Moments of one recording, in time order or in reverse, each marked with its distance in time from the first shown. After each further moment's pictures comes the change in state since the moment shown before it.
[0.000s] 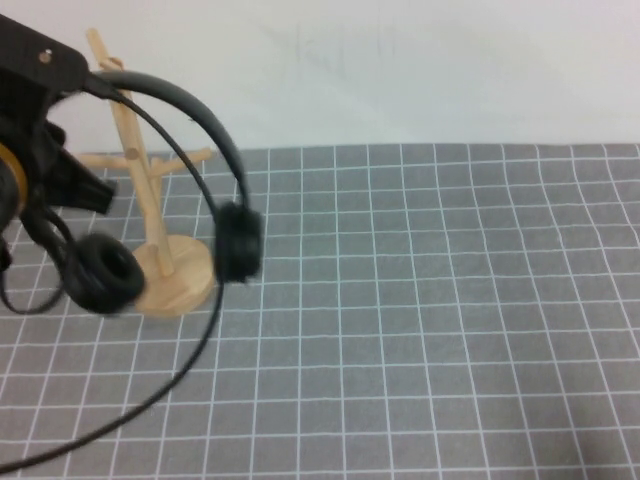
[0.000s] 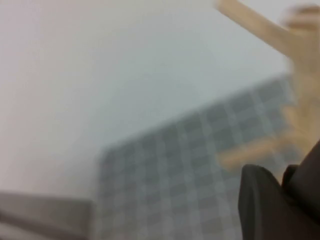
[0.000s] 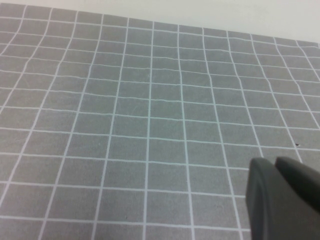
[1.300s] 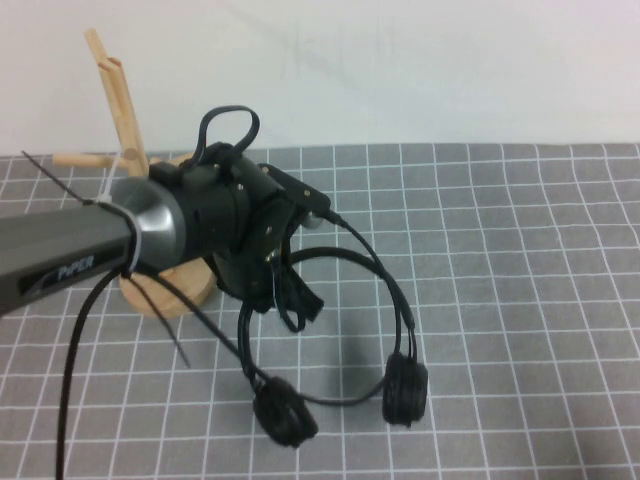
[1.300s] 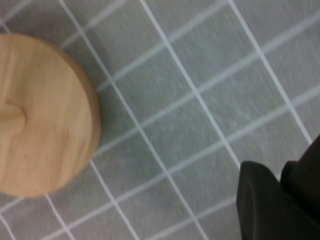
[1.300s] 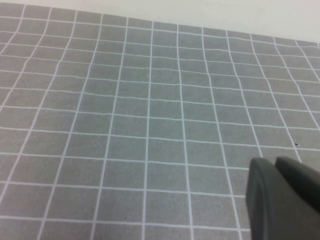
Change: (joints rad) right arm 0.000 0.000 0.000 -0.002 0.000 0.000; left arm -0.142 0.675 -0.340 -0.799 0.131 0.490
